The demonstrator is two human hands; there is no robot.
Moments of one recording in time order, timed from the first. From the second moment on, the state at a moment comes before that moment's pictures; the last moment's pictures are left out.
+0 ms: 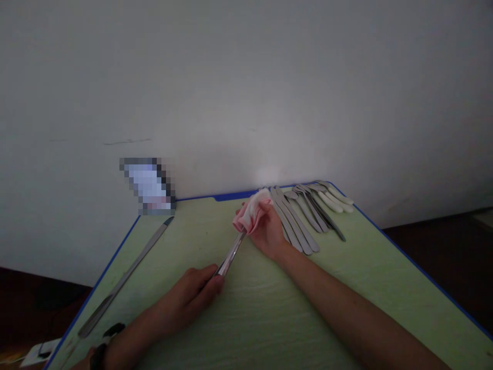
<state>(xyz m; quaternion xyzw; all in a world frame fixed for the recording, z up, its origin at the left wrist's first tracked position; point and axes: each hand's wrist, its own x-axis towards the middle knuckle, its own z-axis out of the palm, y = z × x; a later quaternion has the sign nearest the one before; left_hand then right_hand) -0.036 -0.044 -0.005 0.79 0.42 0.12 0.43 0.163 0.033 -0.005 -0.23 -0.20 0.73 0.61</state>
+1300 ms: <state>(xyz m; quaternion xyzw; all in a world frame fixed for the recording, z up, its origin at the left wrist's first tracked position) -0.029 -0.038 -0.006 0.69 0.51 0.21 0.48 0.142 0.012 -0.010 -0.44 -0.56 0.53 0.47</state>
